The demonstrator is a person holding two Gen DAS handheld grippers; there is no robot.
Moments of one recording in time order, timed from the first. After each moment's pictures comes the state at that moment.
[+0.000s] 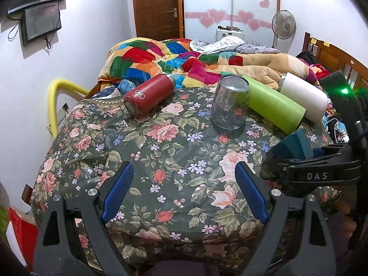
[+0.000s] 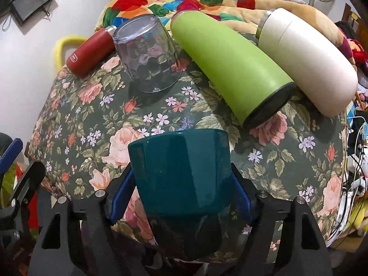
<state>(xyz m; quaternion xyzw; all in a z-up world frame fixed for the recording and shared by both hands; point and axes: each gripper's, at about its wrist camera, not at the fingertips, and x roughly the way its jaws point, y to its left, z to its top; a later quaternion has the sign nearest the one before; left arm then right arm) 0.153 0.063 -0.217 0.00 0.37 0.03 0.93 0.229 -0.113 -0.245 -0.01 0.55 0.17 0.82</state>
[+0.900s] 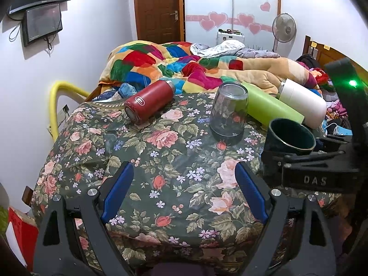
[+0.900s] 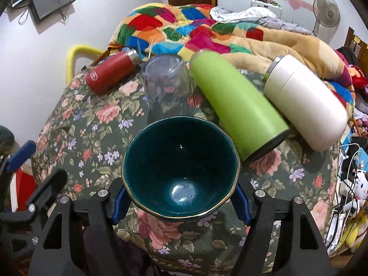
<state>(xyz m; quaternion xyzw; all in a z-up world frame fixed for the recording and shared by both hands) 0.157 0.061 -0.208 0.00 0.36 0.03 0.93 0.225 -0.094 -0.218 -0.04 0.48 0.19 0.86</state>
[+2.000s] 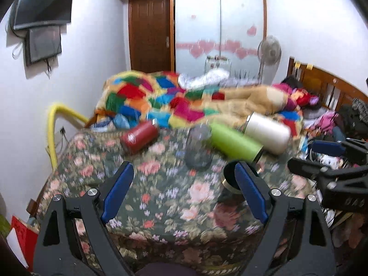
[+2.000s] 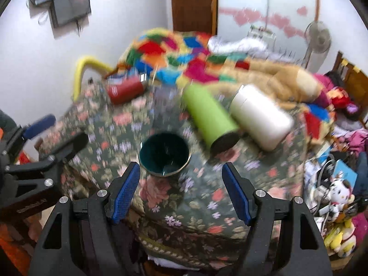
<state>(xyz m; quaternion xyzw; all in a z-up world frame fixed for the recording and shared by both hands) 0.097 0.024 -0.119 0.00 0.27 0.00 0.96 0.130 -0.150 -0.116 -0.06 0.36 0.18 0.91</state>
